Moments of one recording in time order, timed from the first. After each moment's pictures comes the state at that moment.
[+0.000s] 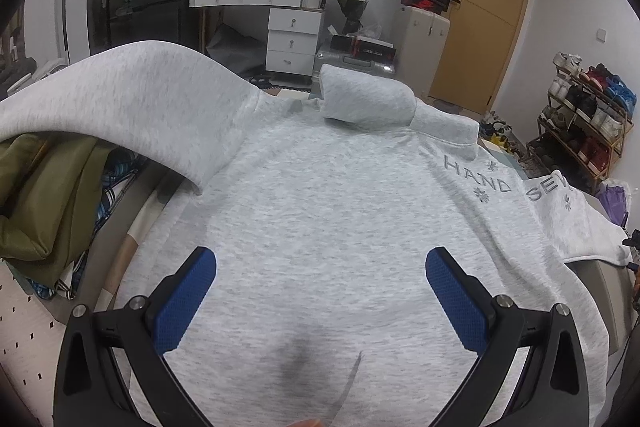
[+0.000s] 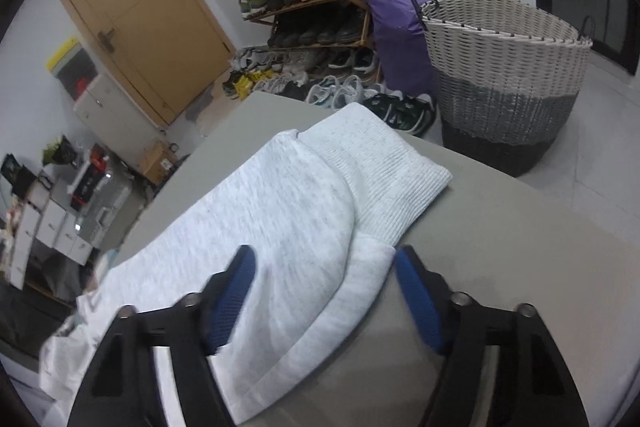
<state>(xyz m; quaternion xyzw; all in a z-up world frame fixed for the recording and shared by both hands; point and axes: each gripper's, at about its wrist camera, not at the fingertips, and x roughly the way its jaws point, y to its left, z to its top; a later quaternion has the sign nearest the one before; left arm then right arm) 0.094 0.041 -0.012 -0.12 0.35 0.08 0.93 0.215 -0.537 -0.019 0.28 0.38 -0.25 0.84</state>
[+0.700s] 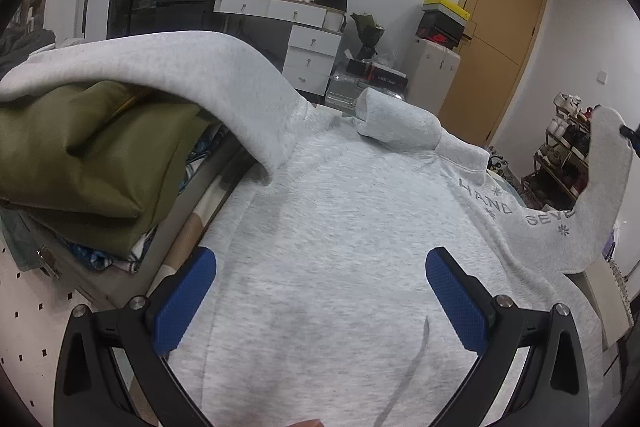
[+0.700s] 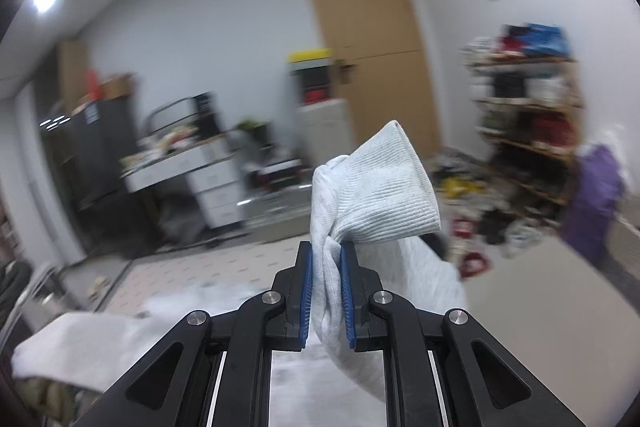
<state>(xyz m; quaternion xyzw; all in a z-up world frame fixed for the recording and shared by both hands) 0.036 0.105 -0.018 -0.18 0.30 0.09 0.93 0.217 -0.170 0.174 0.10 0.20 0.07 0.97</state>
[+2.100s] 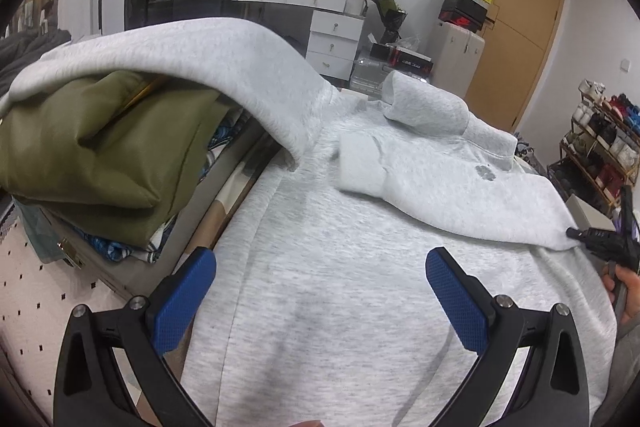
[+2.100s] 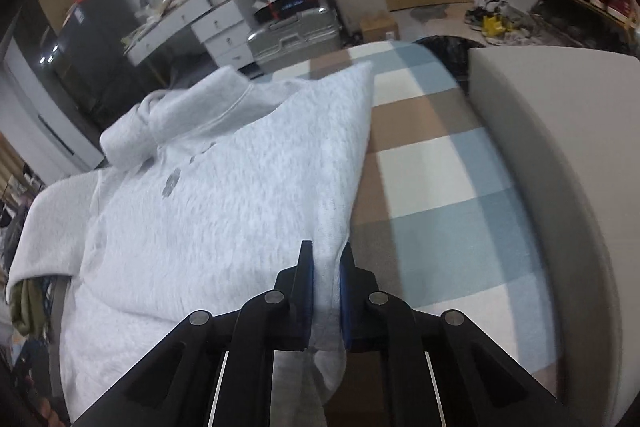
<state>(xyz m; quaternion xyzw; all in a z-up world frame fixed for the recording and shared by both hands) 0.048 0.102 -0.024 -0.15 0.33 0.13 0.92 0.276 -0.217 -0.052 0.13 0.46 0.11 0.87</state>
